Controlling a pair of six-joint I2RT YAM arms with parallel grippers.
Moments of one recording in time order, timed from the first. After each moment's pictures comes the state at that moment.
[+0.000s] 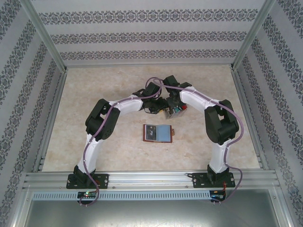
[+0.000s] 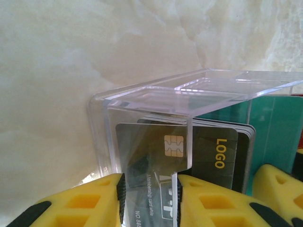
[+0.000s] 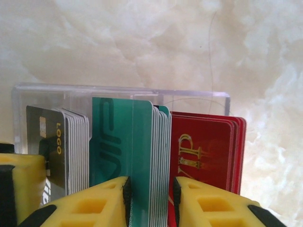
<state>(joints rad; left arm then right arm) -0.60 2.22 1.60 -0.28 0.35 -0.98 0.45 1.94 1.46 -0.77 0.30 0.12</state>
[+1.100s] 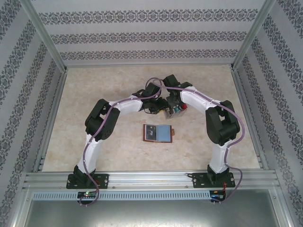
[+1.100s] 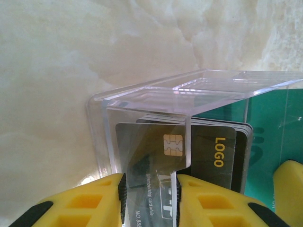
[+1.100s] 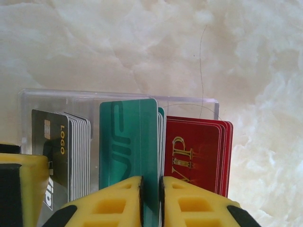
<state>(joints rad) -0.60 2.22 1.58 -0.25 0.35 -0.98 0.45 1.92 1.46 -0.77 0.31 0.10</state>
